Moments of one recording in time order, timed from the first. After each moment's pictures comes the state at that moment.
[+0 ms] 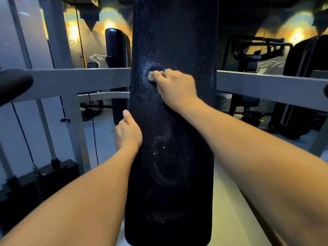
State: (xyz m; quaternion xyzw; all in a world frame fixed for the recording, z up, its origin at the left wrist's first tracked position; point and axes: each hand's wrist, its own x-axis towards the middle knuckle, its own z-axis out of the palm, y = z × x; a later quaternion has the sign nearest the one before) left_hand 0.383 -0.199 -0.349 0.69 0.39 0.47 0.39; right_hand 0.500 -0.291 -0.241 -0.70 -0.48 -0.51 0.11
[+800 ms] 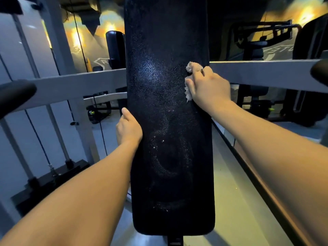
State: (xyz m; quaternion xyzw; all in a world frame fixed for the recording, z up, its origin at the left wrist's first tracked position) left_hand 0.387 -0.203 -0.347 0.68 0.41 0.49 0.38; right_hand 0.551 -0.374 -0.260 -0.77 -0.37 -0.49 0.17
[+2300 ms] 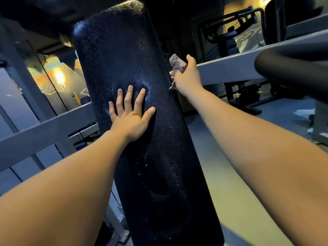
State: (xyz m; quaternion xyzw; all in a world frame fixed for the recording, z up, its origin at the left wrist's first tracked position) left_hand 0.449 -0.235 -0.255 0.93 0.19 0.31 -0.09; right_hand 0.608 -0.385 -0.213 -0.65 -0.27 -0.15 0.69
